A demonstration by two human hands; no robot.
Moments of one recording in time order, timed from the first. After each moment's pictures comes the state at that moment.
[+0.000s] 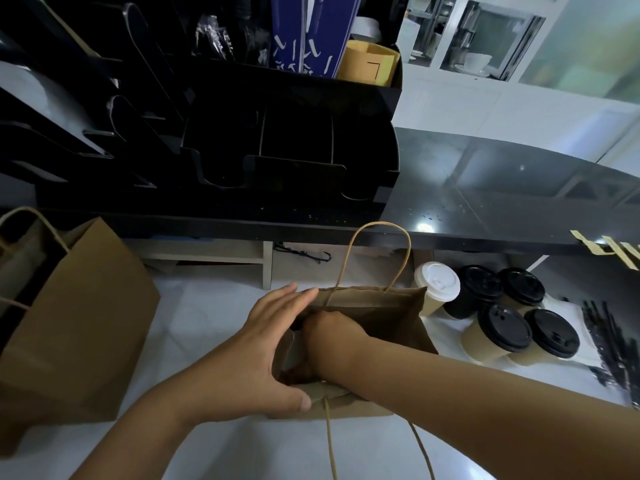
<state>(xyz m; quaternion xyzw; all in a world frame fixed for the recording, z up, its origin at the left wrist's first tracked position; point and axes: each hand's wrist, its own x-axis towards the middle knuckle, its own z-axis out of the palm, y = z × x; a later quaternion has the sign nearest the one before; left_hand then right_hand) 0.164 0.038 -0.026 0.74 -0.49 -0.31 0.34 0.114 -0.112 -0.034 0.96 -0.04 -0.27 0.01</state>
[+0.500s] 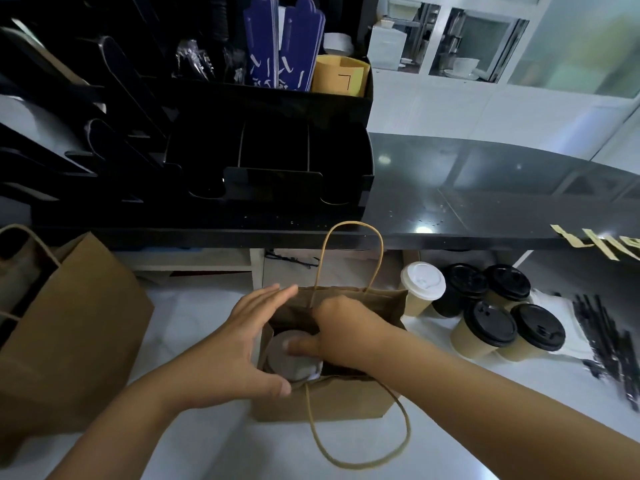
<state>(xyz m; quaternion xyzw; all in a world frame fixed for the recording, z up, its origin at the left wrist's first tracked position) 0.164 0.031 -0.017 0.75 -0.46 -0.31 0.35 0.087 -0.138 -0.002 0.96 -0.14 -0.18 -0.14</state>
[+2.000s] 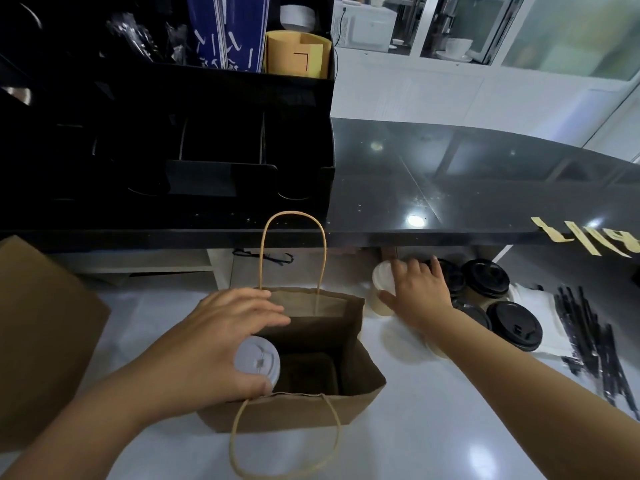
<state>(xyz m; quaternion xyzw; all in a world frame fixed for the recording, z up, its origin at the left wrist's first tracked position) 0.154 -0.019 -0.007 0.79 -0.57 -0.14 0.18 0.041 -0.329 -0.065 0.95 -0.29 -0.05 0.09</state>
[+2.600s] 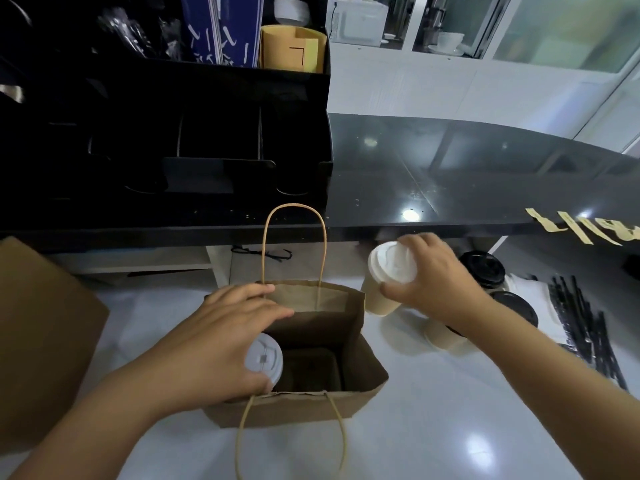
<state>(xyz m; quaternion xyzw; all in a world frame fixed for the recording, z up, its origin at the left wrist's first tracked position) 0.144 -0.021 0.005 0.81 -0.55 -0.15 0.12 0.014 -0.286 0.015 0.95 -0.28 0.06 -0.15</state>
